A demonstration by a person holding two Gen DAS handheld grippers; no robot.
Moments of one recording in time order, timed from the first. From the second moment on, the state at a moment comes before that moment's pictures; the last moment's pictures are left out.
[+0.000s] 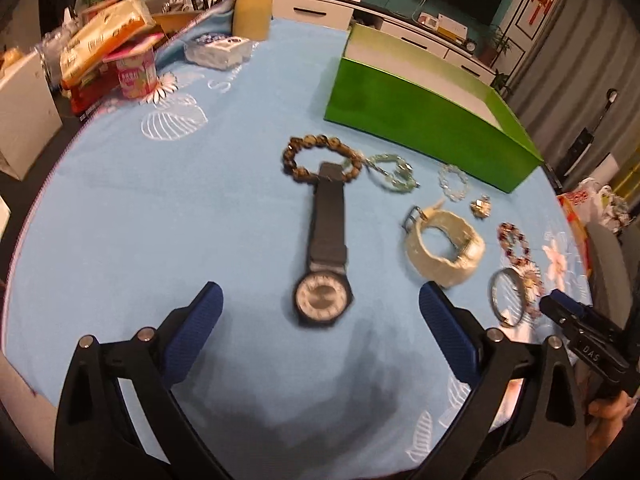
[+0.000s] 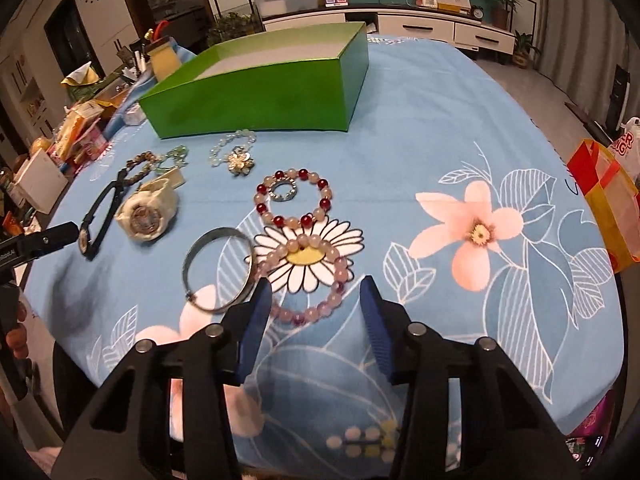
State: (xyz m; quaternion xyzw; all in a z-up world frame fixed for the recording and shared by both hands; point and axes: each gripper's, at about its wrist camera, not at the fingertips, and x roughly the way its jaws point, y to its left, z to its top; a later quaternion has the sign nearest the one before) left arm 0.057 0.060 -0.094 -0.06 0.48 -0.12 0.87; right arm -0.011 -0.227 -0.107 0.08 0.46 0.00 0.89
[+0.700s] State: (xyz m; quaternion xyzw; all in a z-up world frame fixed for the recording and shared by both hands) left arm 0.074 0.047 -0.114 -0.01 0.46 -0.13 0.88; right arm 0.005 -0.210 -0.116 0.00 0.43 -0.01 0.90
